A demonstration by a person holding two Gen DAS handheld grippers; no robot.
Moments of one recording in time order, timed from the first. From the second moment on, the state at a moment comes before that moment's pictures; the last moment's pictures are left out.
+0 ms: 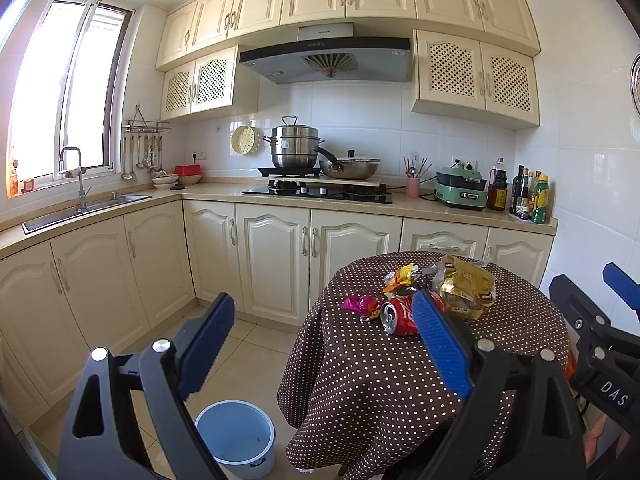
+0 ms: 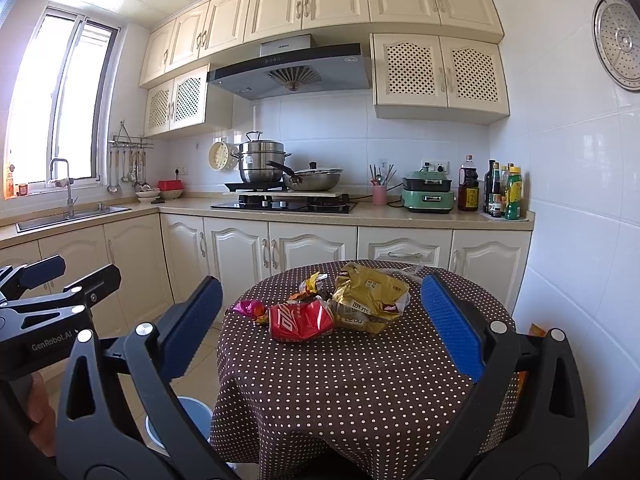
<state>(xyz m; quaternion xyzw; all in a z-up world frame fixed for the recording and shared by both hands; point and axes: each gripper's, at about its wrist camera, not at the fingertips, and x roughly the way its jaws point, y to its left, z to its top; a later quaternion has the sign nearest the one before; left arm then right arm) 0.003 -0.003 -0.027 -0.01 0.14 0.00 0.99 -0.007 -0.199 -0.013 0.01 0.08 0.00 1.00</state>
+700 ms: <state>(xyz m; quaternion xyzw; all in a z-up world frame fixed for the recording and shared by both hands) 0.005 0.000 -0.017 -0.01 0.14 0.00 0.99 -0.004 -0.195 -0.013 0.01 0.08 0.00 1.00</state>
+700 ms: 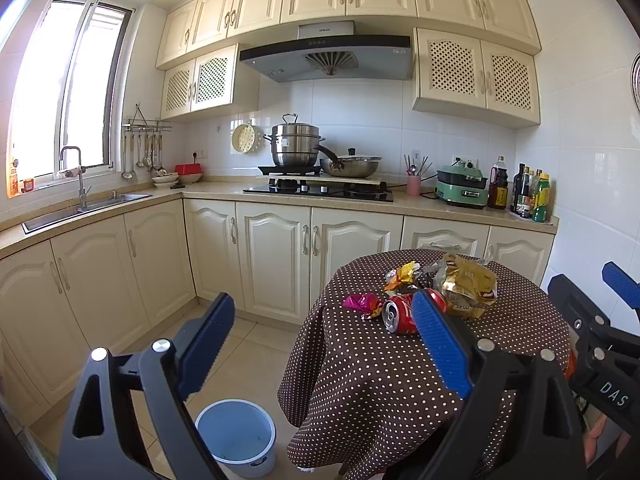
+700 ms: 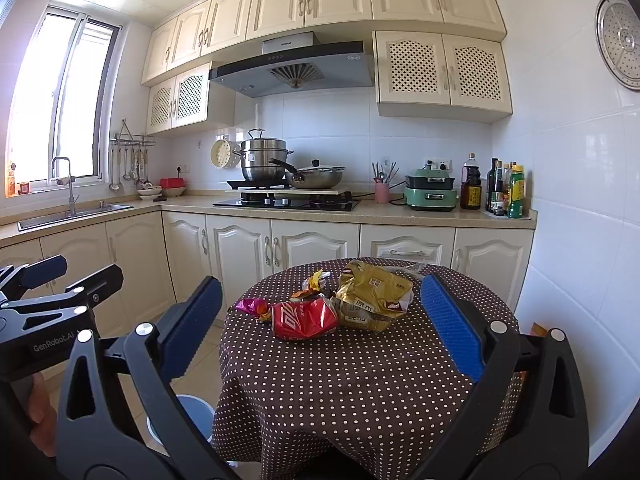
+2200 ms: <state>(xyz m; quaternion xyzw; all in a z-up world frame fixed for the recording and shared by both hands) 0.054 -0.009 -0.050 -0.01 0.20 -0.04 0.98 0.046 -0.230 -0.057 0.05 0.16 -0.01 0.99</state>
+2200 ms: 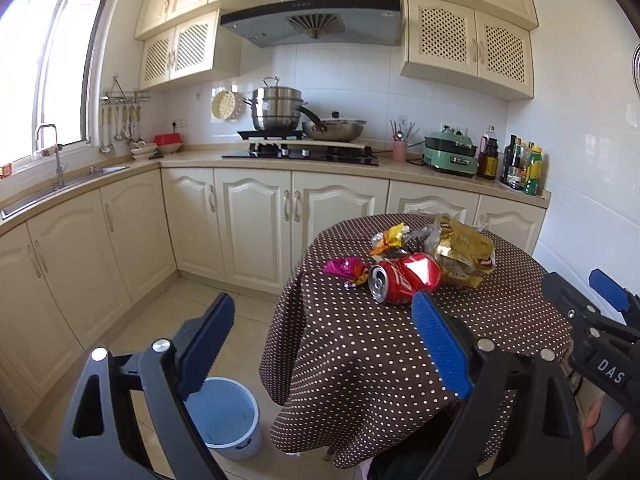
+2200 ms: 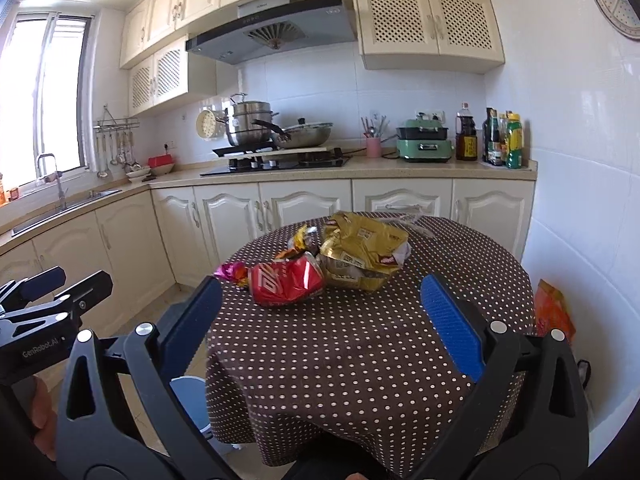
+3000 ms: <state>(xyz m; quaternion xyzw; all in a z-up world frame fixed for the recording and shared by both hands) 0.246 -0.089 -0.129 -0.06 0.34 -0.12 0.93 0.160 -0.303 -0.106 0.12 0.22 -0.10 0.96</state>
